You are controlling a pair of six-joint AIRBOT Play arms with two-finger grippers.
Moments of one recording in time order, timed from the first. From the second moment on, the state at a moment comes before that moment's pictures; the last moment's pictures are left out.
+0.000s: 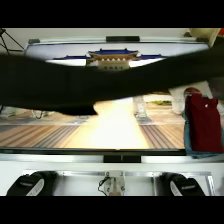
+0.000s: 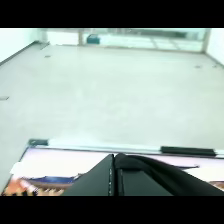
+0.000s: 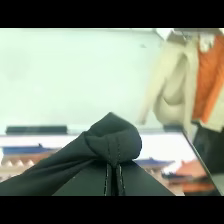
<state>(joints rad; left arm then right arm) -0.09 -0.70 1.96 1.69 -1.26 -1.62 0.10 -0.63 1.75 -1.82 1.18 1.59</state>
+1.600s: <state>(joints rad) -0.08 -0.69 0.79 1.59 -0.85 -1.51 0.27 -1.42 1.26 -1.25 1.40 1.78</state>
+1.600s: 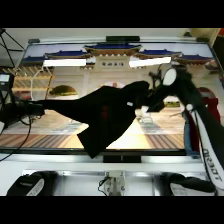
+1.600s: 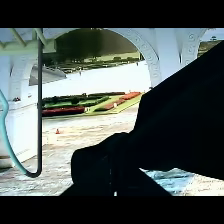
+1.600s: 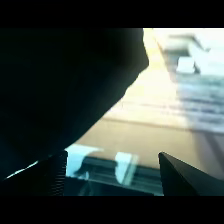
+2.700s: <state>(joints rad) -0.08 -0.68 0.98 1.60 -0.95 -1.50 0.52 -1.19 1.02 -1.23 0.79 1.99</state>
